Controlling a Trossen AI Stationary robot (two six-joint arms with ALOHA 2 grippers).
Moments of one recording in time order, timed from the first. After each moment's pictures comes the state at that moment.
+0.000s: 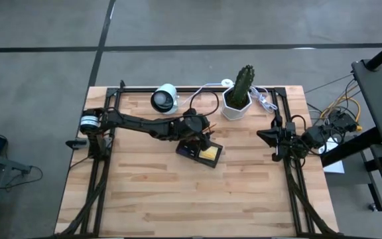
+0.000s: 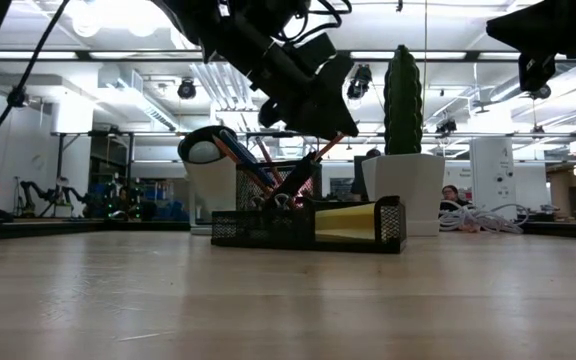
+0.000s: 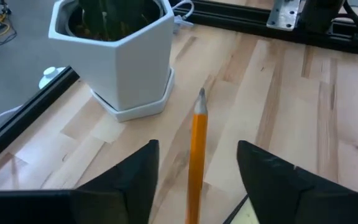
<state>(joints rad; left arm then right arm) 0.05 1.81 1.27 0.02 -0.35 -0.18 0.46 0.09 0.20 0.03 0.65 0.18</state>
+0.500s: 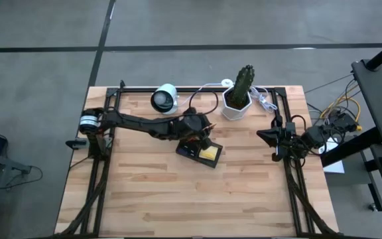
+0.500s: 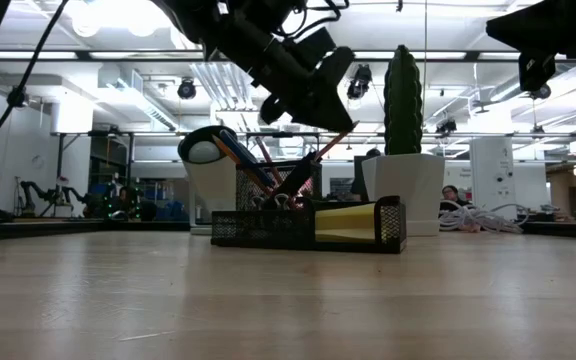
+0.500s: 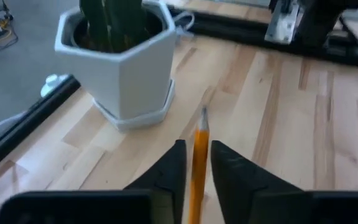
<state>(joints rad) 0.05 1.81 1.27 0.04 -0.35 -0.18 0.46 0.09 0.20 0.03 0.65 0.18</state>
